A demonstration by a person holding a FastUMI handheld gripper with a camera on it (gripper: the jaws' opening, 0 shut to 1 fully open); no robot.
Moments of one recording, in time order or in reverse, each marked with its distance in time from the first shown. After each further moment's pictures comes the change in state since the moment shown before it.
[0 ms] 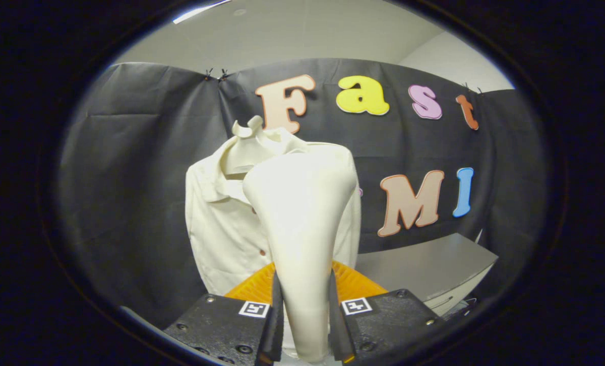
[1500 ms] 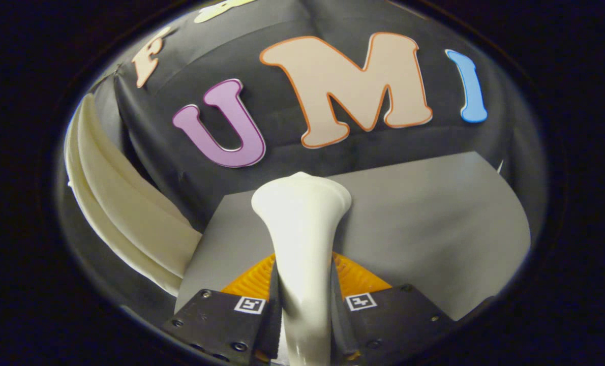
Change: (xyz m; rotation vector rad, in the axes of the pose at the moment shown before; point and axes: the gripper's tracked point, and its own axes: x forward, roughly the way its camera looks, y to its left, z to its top) arm 0.055 -0.129 -0.070 0.195 0.481 0.001
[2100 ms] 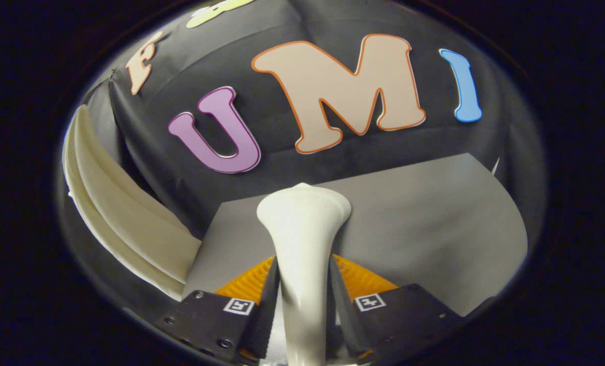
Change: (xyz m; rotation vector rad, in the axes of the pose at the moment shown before) arm -0.002 -0.004 -0.005 0.009 0.129 0.017
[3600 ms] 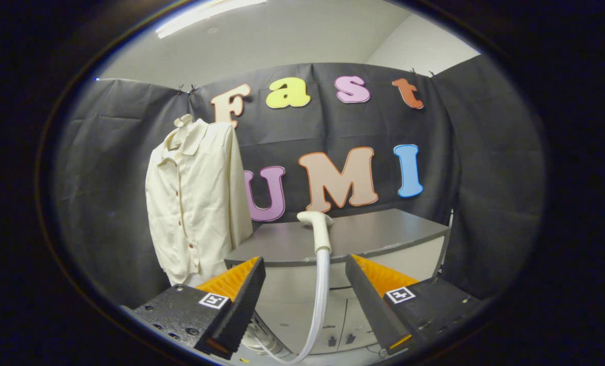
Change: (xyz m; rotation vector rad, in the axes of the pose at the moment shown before) arm -0.194 0.028 -0.199 -0.156 -0.691 -0.061
